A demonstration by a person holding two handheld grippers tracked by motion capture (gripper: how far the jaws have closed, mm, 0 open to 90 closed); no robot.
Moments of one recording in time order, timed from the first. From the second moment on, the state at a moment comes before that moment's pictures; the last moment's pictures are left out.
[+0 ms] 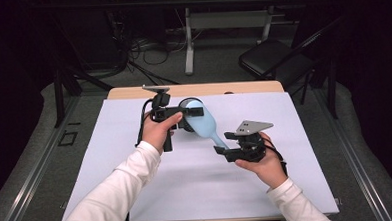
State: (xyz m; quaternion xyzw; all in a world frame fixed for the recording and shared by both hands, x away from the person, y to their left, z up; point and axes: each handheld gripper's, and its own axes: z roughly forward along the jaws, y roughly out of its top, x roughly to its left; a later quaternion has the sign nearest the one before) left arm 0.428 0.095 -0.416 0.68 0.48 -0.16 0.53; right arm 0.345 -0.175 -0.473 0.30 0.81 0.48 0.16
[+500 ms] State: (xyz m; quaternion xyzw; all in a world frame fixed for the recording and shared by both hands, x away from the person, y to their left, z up) left arm 0.432 0.105 -0.404 0.66 0.49 -0.13 0.55; right arm 0.348 -0.185 -0.469 0.33 0.79 0.50 0.14
